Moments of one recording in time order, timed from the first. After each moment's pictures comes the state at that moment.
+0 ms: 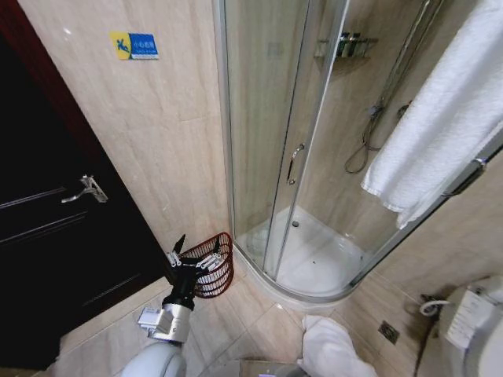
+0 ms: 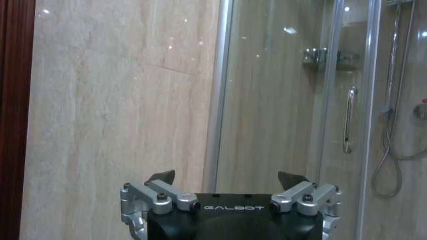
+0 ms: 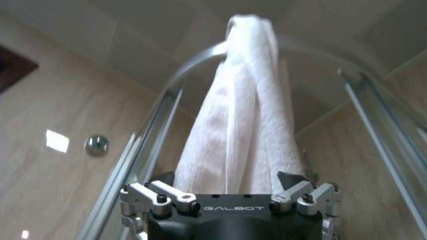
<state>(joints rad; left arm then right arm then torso) 1.87 -1.61 -0.44 -2.48 0.01 0.03 0.05 -1.05 0.64 1.19 2.19 1.04 0.01 0.01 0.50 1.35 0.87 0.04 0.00</state>
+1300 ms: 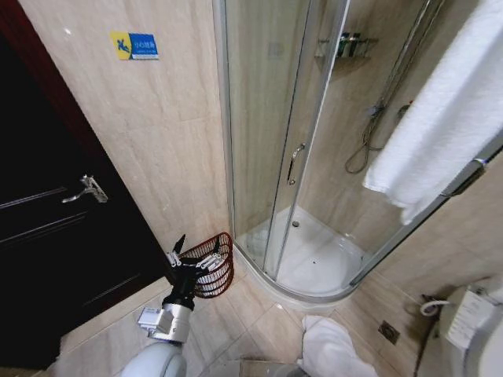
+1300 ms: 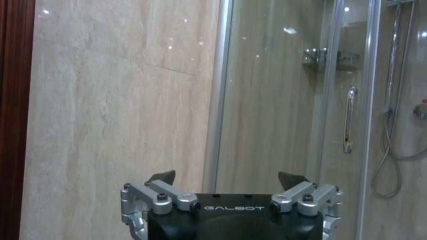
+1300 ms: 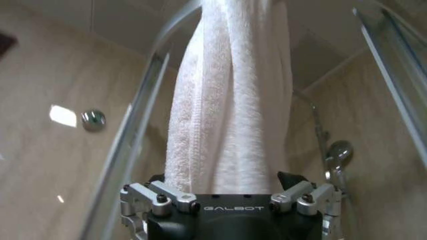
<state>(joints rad) 1.87 -1.61 -0.44 -2.48 0.01 0.03 0.05 -0.94 0.38 1.15 1.99 1.27 -0.13 -0.03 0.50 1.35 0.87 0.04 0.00</state>
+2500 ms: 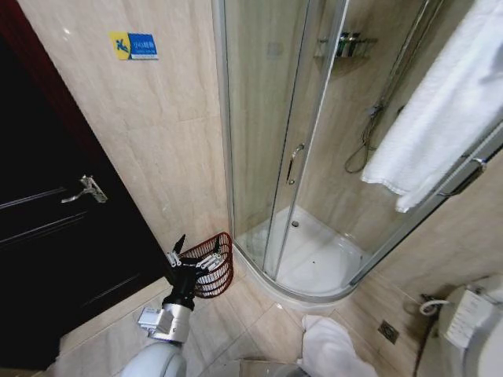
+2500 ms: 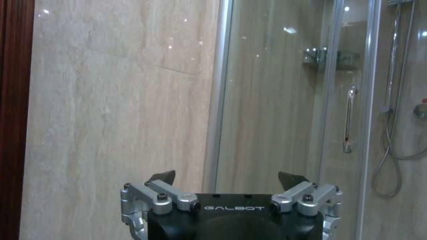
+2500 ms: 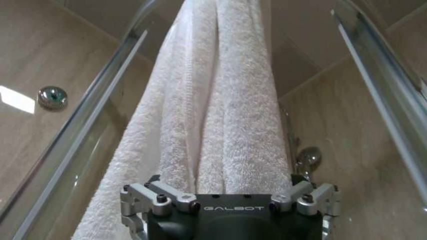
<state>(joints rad) 1.87 -1.61 -0.44 -2.48 0.01 0.03 0.05 -0.55 0.68 0.79 1.84 0.86 -0.08 -0.06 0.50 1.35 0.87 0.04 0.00</state>
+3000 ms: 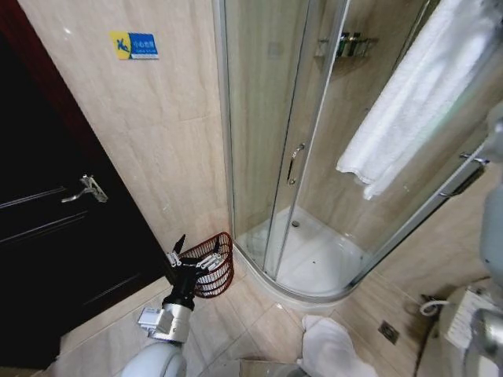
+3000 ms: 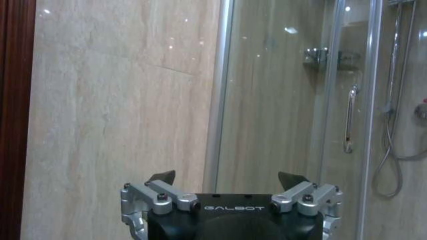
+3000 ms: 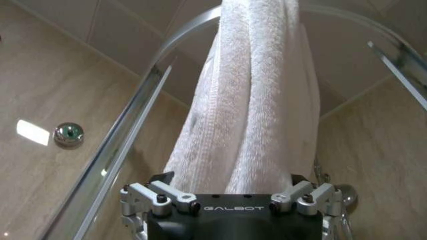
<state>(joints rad) 1.87 -1.61 -0.44 -2.48 0.01 0.03 0.05 -0.21 0.77 0.56 1.82 0.77 -0.14 0.01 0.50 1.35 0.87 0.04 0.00</state>
